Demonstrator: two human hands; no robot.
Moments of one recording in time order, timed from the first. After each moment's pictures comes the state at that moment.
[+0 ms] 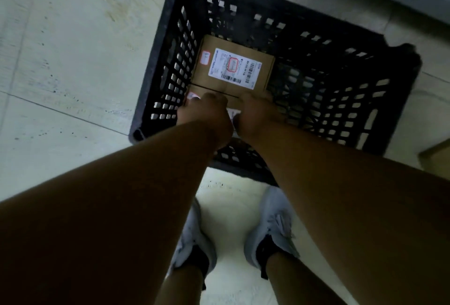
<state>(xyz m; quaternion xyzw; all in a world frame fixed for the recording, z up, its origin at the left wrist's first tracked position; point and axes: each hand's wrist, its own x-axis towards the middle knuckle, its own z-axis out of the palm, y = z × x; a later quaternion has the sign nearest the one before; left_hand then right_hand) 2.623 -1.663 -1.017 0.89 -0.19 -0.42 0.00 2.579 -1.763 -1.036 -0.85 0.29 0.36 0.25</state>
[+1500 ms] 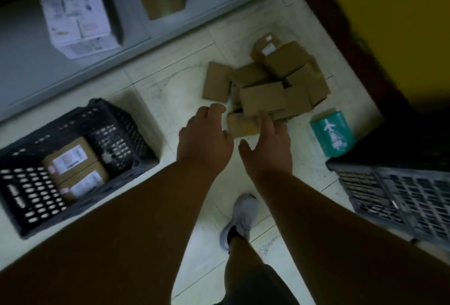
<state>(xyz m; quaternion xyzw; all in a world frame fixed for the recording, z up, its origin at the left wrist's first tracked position) 2.160 -1.922 -0.651 0.76 -0.57 -0.29 0.15 2.027 -1.928 -0.675 -0.63 0.72 -0.07 0.26</state>
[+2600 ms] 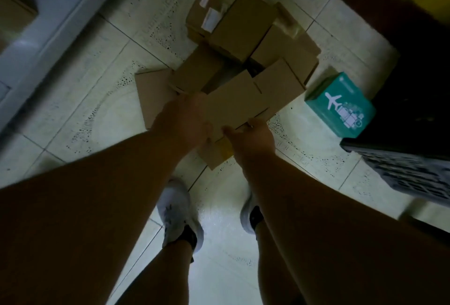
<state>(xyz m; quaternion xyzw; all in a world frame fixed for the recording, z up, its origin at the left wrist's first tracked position) 2.090 -2.201 -0.900 0.61 -0.68 -0.40 -0.08 1.958 -2.137 -0.921 -0.23 0.83 -0.16 0.48</state>
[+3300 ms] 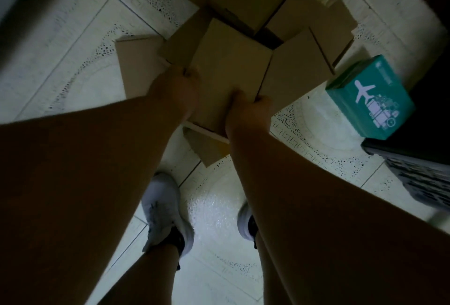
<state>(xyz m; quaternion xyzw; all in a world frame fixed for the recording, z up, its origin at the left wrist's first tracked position) 2.072 -2.230 -1.004 0.76 -0.49 -0.43 -0.04 1.962 -2.174 -1.017 -0.07 0.85 -0.23 0.47</state>
